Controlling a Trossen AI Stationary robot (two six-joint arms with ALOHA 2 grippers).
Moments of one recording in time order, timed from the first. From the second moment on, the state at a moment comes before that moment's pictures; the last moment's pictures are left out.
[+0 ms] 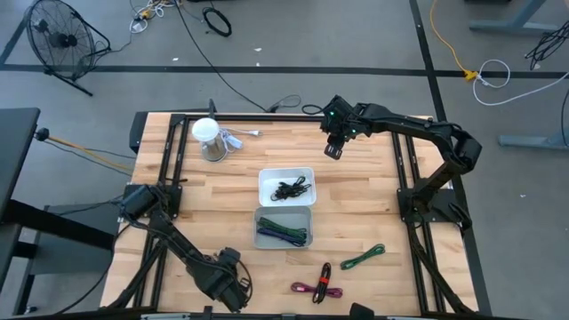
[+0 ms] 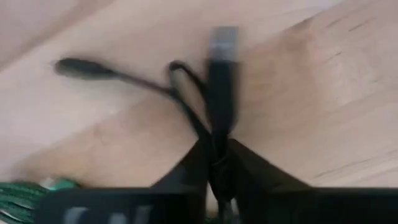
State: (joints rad) left arm -0.79 2.01 1.36 -0.91 -0.03 -1.89; right arm -0.57 1.60 1.21 -0.74 0.03 -0.22
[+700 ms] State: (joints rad) left arm -0.77 2.01 1.63 -1.44 -0.29 -1.76; right arm -0.57 1.60 1.21 -0.72 0.03 -0.21
